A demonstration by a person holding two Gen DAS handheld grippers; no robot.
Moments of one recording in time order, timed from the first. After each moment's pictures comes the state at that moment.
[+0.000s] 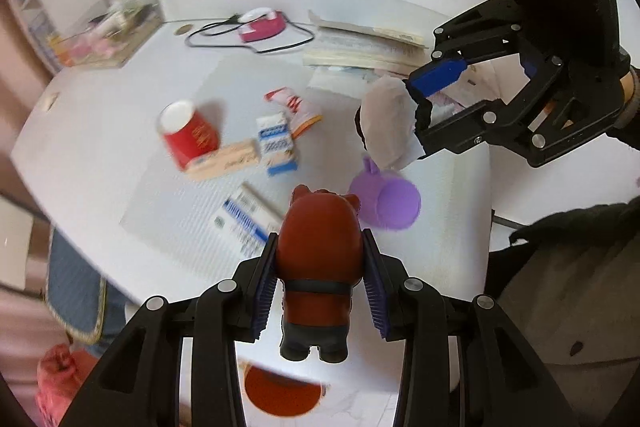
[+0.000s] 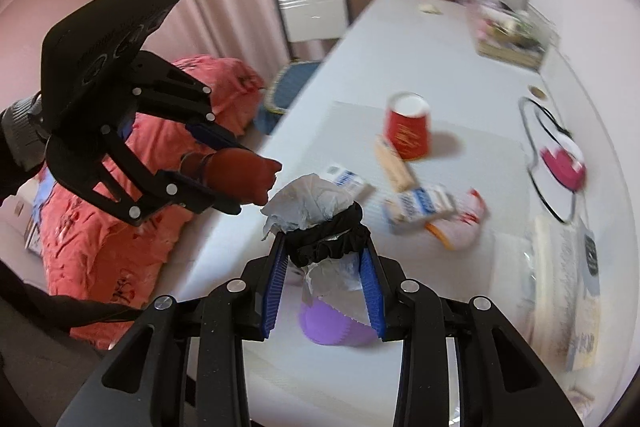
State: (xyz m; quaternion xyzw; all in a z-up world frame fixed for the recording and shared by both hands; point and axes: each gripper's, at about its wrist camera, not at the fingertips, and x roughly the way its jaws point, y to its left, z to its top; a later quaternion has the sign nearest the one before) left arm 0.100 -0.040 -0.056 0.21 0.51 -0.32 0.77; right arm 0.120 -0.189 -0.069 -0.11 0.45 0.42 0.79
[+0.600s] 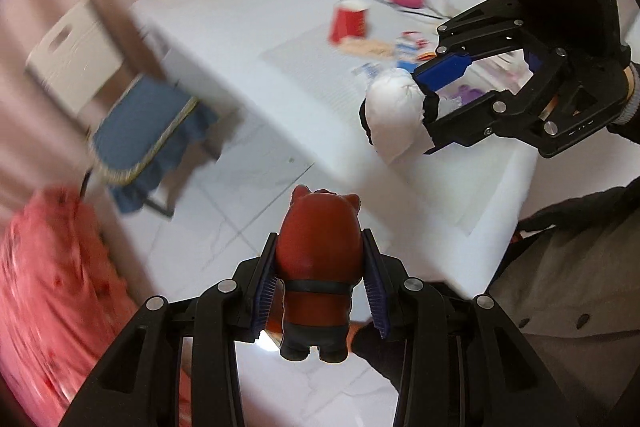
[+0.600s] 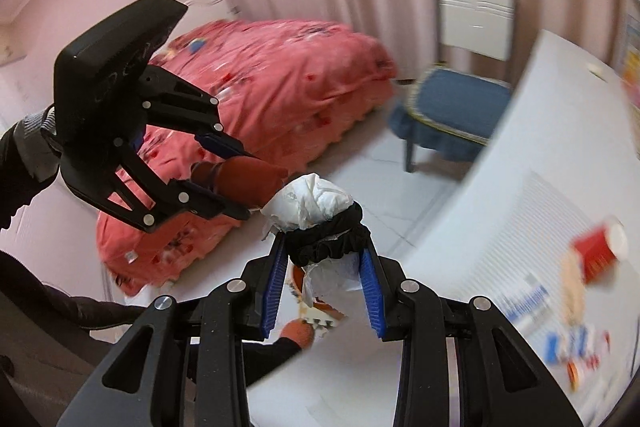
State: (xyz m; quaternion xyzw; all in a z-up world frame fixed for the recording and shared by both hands) left arm -0.027 0.128 -0.064 0.07 0.55 -0.12 0.82; right arm 0.058 0.029 -0.066 -0.18 0.42 0.60 0.66
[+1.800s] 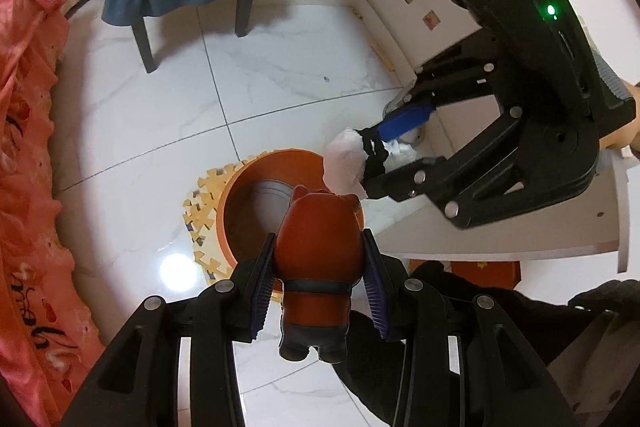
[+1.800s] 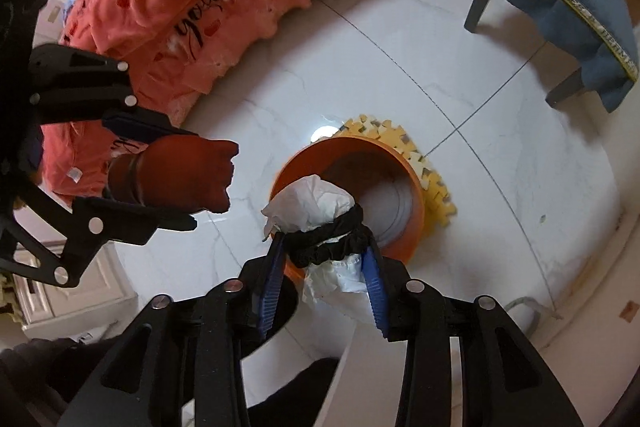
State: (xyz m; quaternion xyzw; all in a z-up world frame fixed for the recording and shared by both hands) left arm -0.051 0.275 -0.353 -0.15 0.61 -0.09 0.78; right arm 0.028 0.286 -0.428 -0.37 0.59 0.52 0.50
